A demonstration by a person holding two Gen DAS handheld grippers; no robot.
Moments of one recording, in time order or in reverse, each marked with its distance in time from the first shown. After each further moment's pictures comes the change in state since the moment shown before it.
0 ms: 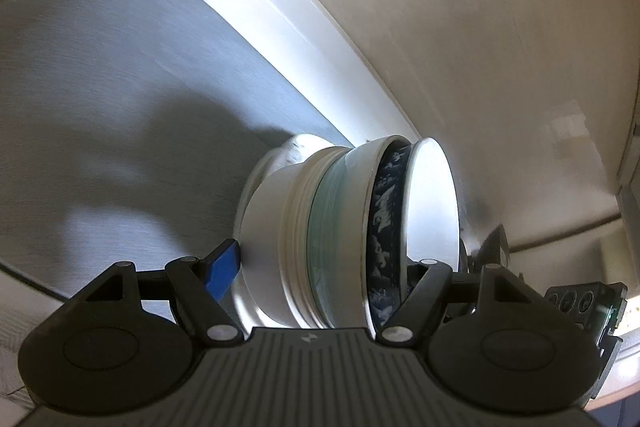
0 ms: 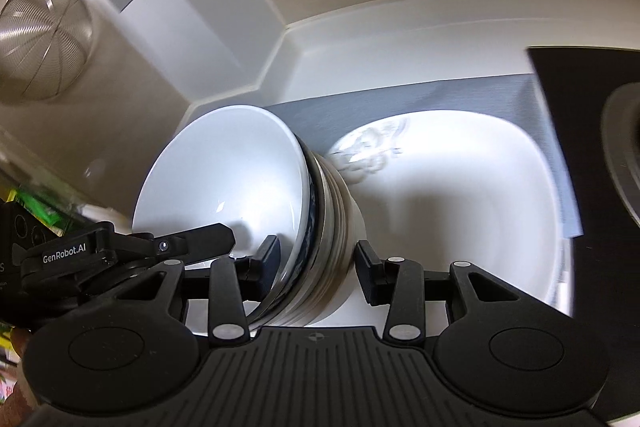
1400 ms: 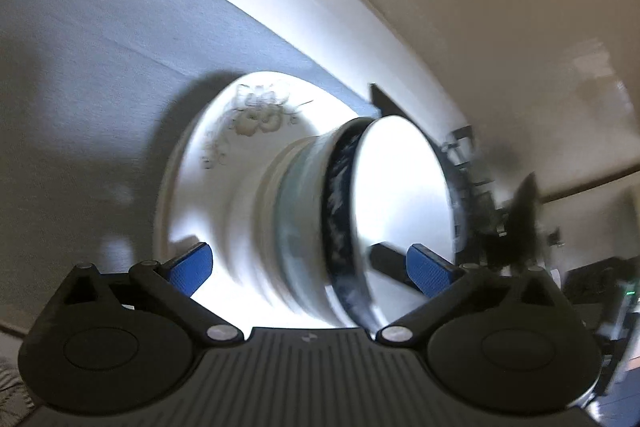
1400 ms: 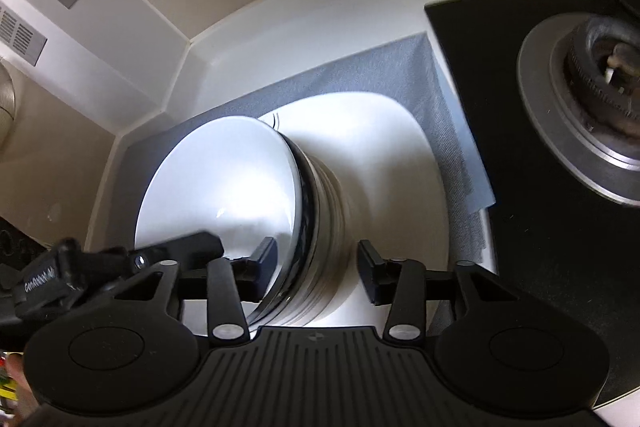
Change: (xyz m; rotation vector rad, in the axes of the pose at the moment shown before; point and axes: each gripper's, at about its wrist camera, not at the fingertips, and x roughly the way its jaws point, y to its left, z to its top) left arm 0.088 -0.037 -0.007 0.122 0.117 0.095; right arm 0.004 -0.075 -0.002 0.166 0.006 -0.087
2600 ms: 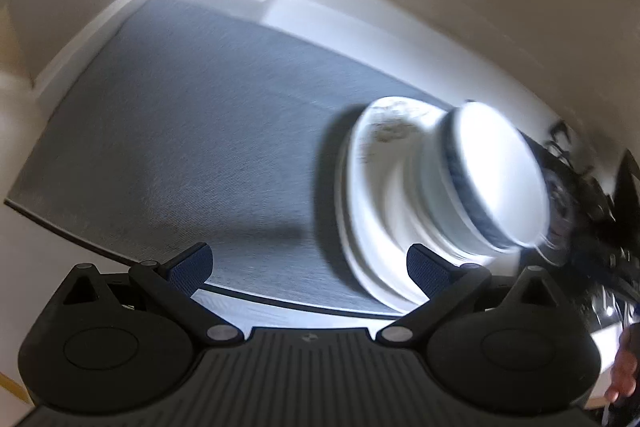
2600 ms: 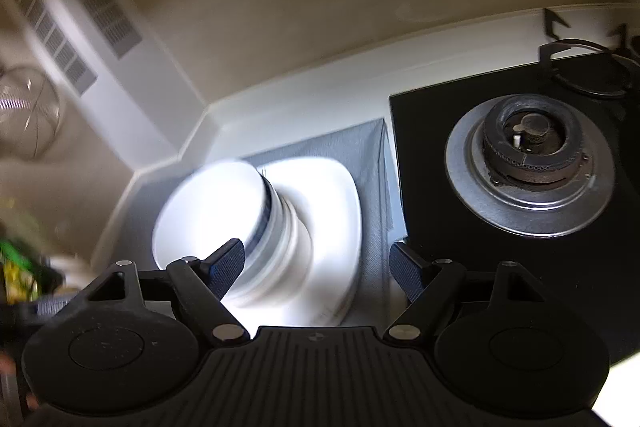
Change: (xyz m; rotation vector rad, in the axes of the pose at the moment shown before) left arm -0.076 0.012 -0.049 0.116 -0.165 0.395; right arm -0.089 -0.042 -0.041 -0.112 -0.232 0.021
